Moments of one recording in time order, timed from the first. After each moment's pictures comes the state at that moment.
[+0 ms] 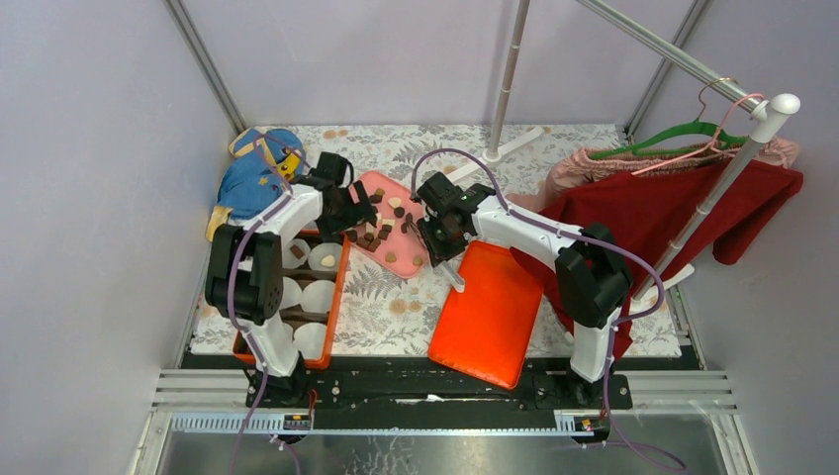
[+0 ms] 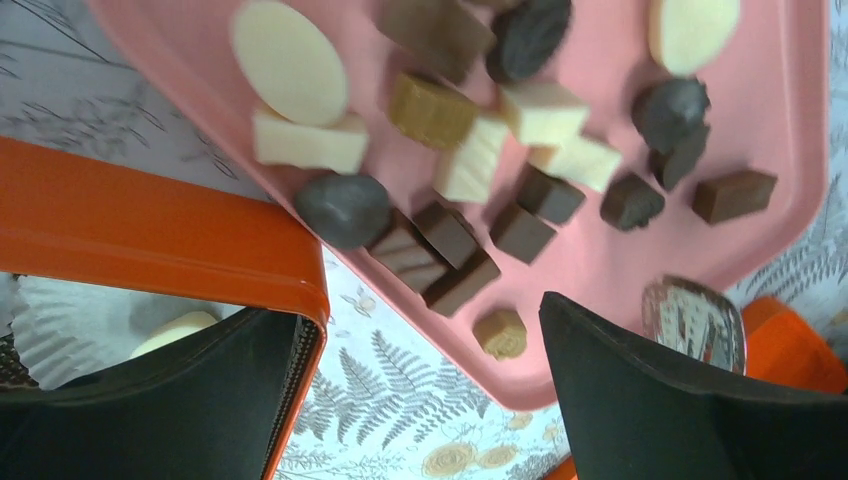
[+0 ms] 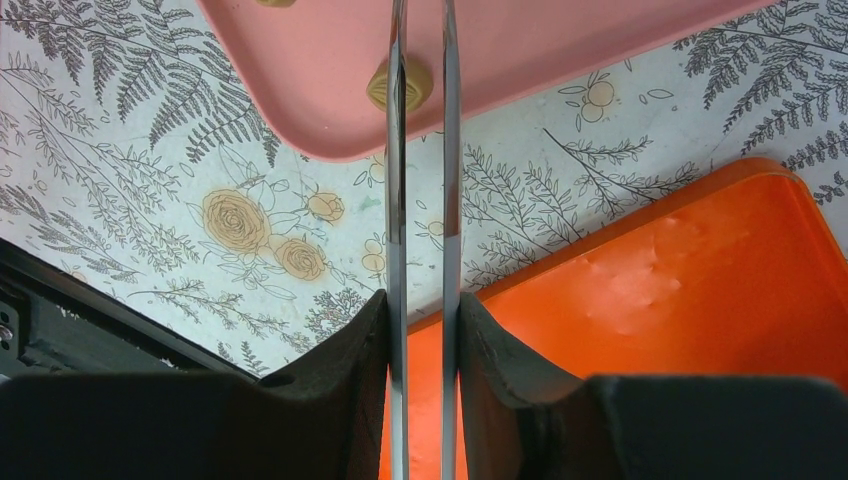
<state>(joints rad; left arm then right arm) -0.20 1.76 1.24 -0.62 0.08 -0.62 0.76 1.89 1.50 -0.80 -0.10 0.26</state>
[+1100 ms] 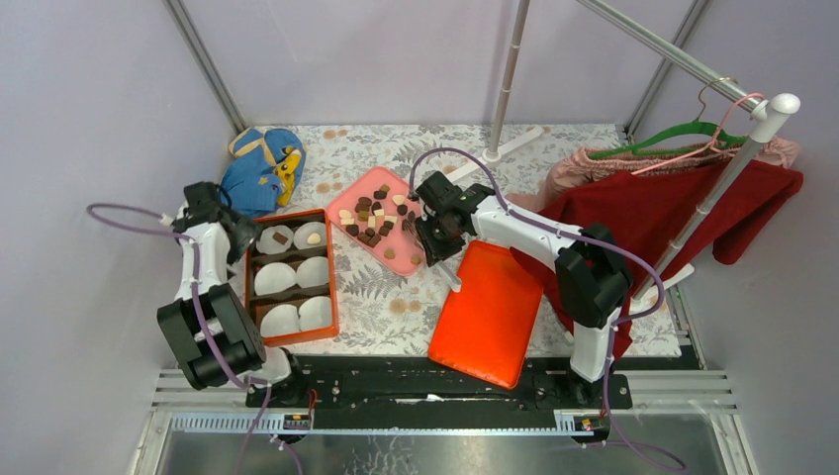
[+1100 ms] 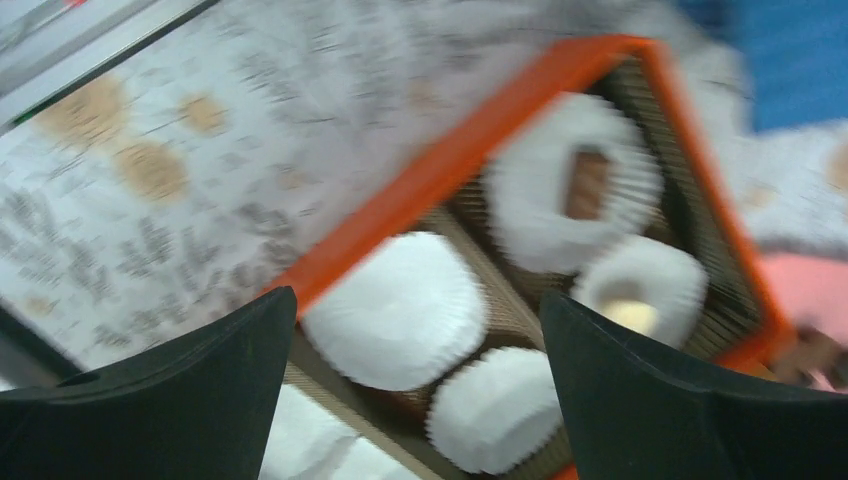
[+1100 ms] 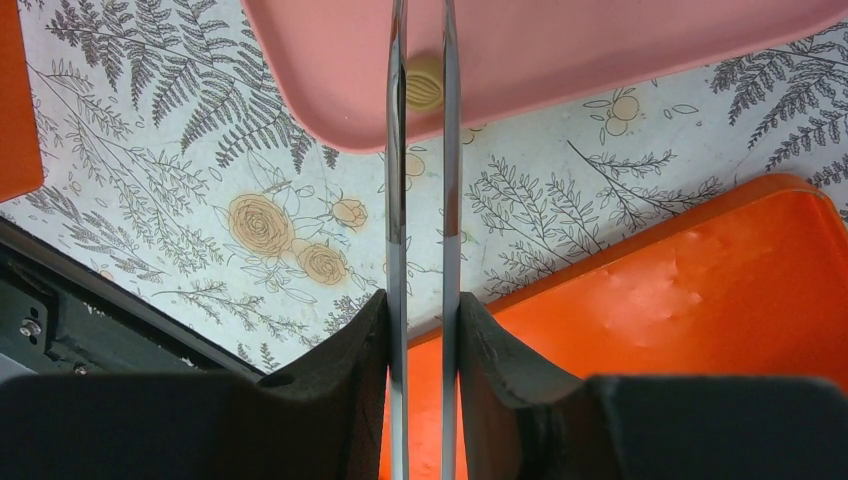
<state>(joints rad) 0.41 1.39 1.06 -0.70 -0.11 -0.62 0.77 1.89 1.50 -0.78 -0.13 0.27</state>
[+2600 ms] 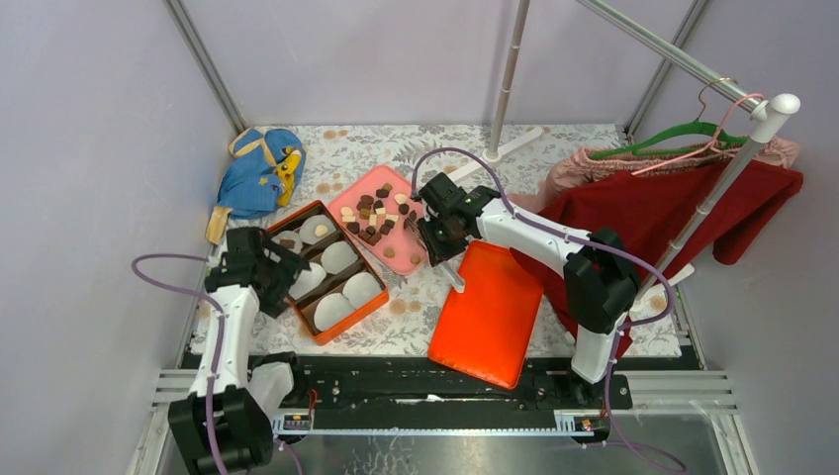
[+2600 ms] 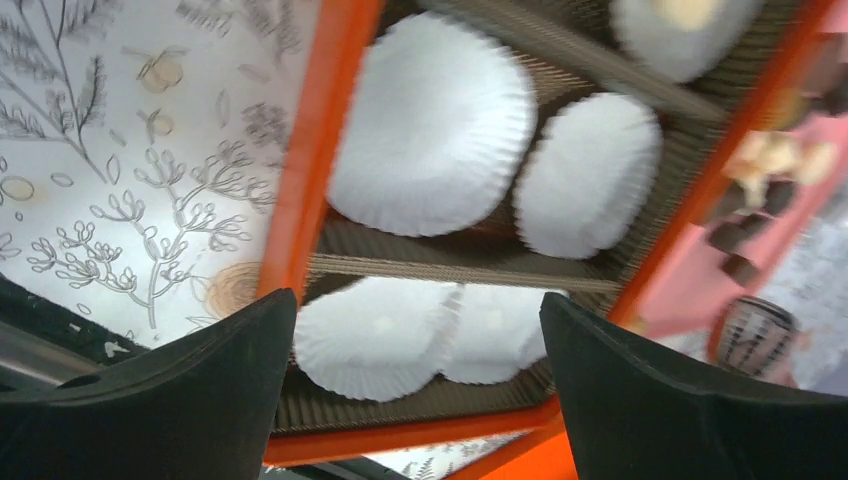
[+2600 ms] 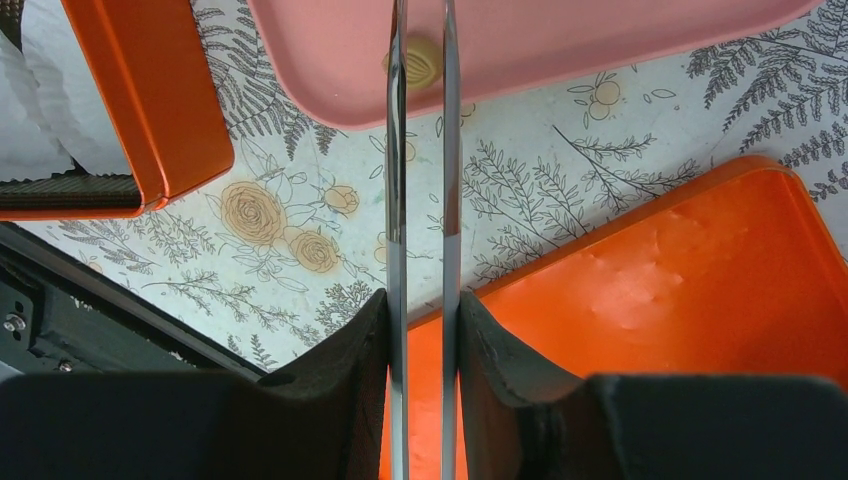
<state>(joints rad) 0.22 0.97 0.64 -0.80 0.09 -0.88 0.77 1.84 1.47 -0.77 -0.10 0.26</state>
